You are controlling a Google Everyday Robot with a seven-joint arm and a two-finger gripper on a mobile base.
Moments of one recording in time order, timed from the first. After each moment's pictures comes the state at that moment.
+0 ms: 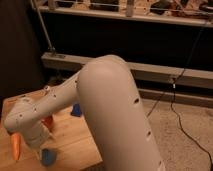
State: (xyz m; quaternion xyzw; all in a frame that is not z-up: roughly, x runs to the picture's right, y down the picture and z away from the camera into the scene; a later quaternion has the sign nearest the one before) arm -0.297 0.278 0.682 -0.39 0.11 0.23 0.88
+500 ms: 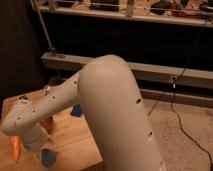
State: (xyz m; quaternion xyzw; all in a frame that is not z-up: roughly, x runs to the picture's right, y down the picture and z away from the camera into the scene) arm -0.298 0.287 0.668 -0.40 0.09 0.17 0.90
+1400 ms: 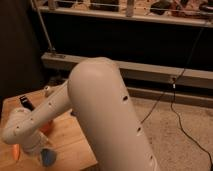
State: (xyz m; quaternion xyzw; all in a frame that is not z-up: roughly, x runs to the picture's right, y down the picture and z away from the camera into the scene) arm -0.309 0.312 0.695 -0.38 0.07 0.14 0.91
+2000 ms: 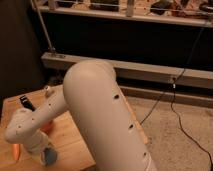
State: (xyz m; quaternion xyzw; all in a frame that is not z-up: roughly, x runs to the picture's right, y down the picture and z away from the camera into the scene) arm -0.306 0.303 0.705 -0.37 0.09 0.14 0.91
